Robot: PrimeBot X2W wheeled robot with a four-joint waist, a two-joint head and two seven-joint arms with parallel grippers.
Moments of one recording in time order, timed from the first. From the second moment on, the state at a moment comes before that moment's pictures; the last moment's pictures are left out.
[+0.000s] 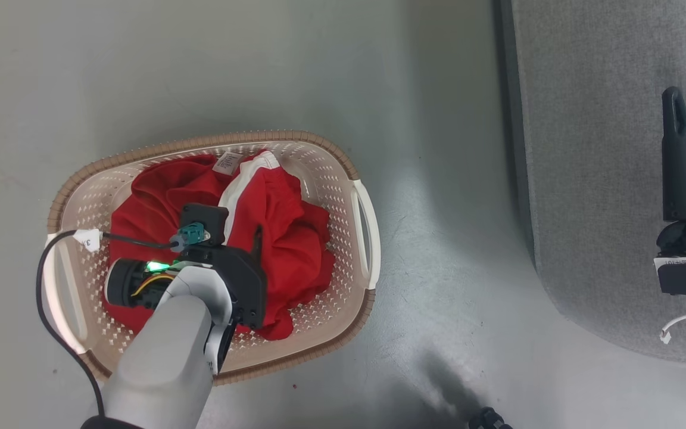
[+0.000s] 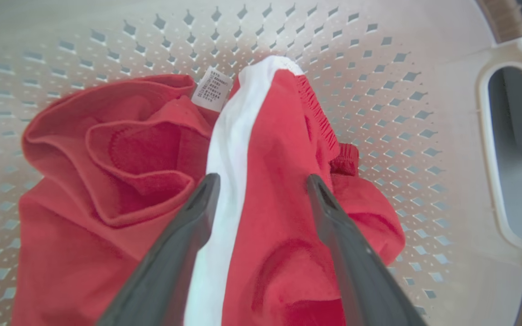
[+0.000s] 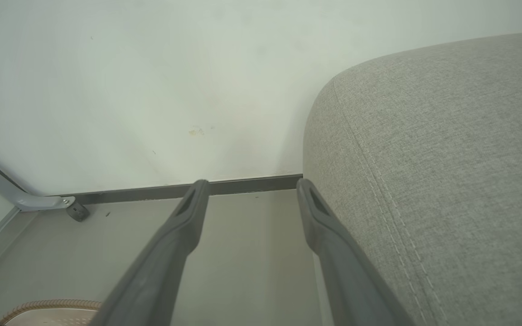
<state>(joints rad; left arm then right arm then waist) -0.81 0.05 -0.50 0.97 -0.46 0.04 0.01 -0.47 -0.45 0.19 -0.06 0.68 0.12 -0.26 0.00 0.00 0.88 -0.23</state>
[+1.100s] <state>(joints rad) -0.89 0.04 -0.52 1.14 -0.48 0.10 0.14 -0.49 -0.44 0.22 -0.04 0.68 0.12 -0.26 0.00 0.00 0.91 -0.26</state>
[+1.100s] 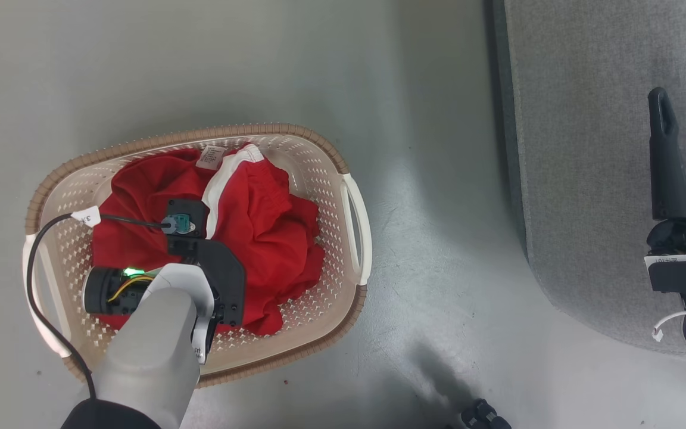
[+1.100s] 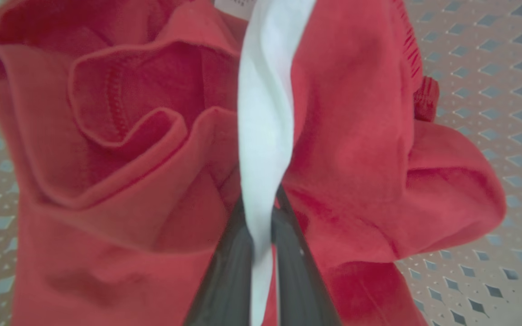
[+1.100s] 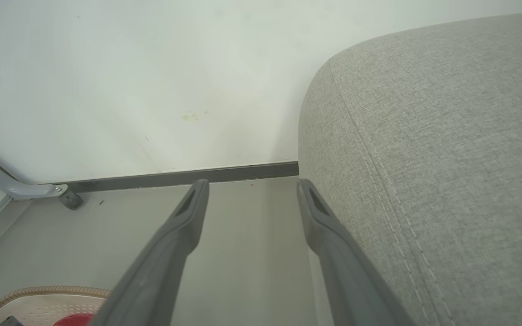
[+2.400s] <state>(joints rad) -0.72 0.04 -0.63 1.02 -0.55 -0.07 -0.12 -0.46 -0.45 0.21 0.07 0.71 0.12 -0.26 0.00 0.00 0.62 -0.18</state>
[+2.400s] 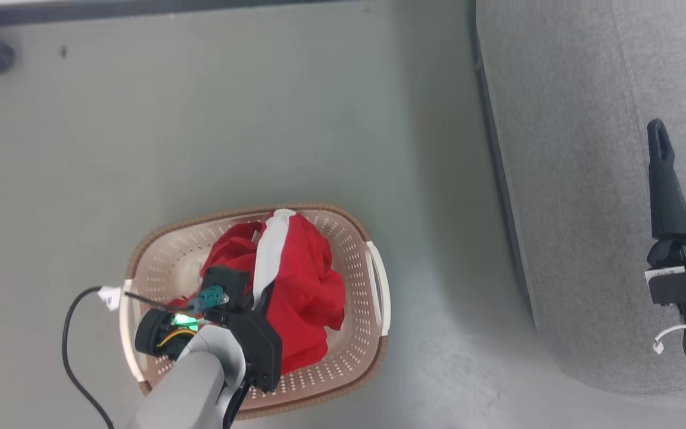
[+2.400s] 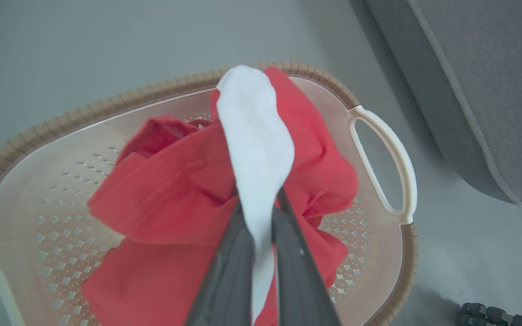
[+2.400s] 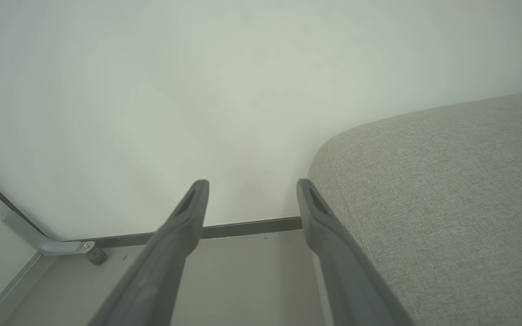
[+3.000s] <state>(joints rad) -0.58 0.04 -0.66 0.91 -0.57 -0.11 -0.21 -0.34 -0.42 0.22 0.10 0.71 0.12 -0.26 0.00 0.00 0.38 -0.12</state>
